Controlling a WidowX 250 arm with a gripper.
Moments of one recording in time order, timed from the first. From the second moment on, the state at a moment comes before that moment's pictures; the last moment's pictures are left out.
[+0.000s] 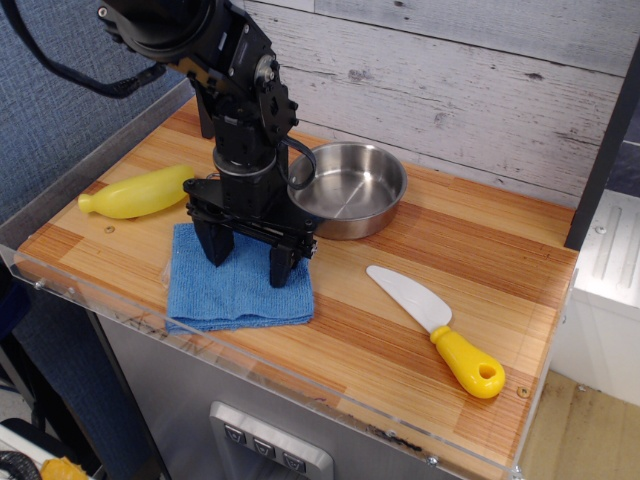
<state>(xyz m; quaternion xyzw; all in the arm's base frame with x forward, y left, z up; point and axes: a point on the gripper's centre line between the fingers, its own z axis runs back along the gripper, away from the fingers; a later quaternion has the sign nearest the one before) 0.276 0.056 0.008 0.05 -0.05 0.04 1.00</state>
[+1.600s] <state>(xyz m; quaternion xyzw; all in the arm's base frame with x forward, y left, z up) 0.250 -0.086 0.007 0.01 -0.06 -0.10 0.99</state>
